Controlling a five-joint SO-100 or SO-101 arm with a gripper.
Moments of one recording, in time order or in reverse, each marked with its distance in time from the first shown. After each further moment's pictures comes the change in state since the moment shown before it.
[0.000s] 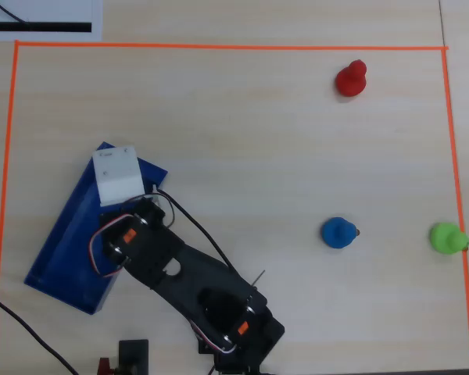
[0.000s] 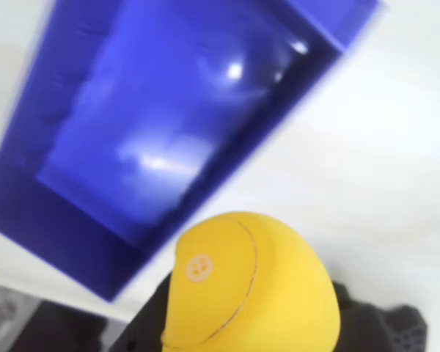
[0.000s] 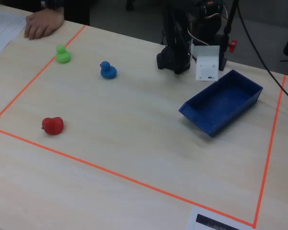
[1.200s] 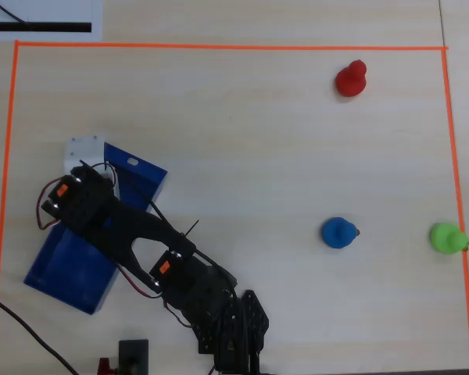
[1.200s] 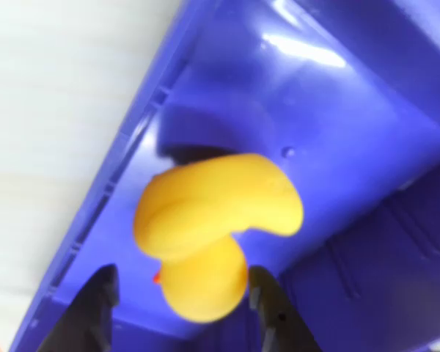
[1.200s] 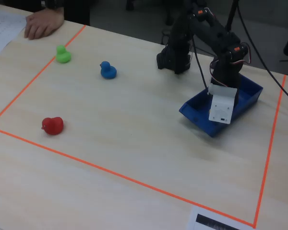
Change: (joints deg) arm -2.2 -42.7 -24.3 -7.3 6.9
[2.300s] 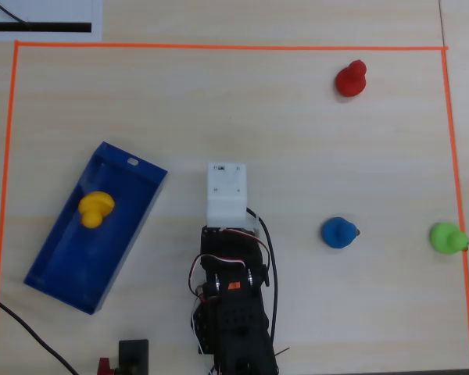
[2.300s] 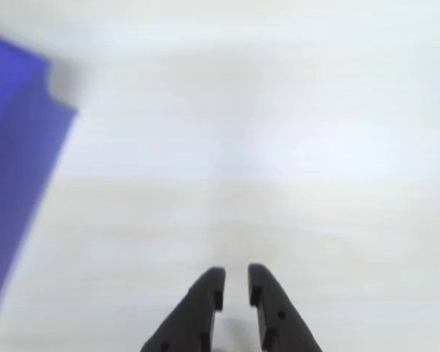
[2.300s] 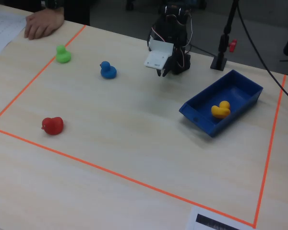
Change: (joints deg) arm 44.3 107.9 76.2 6.2 -34.9
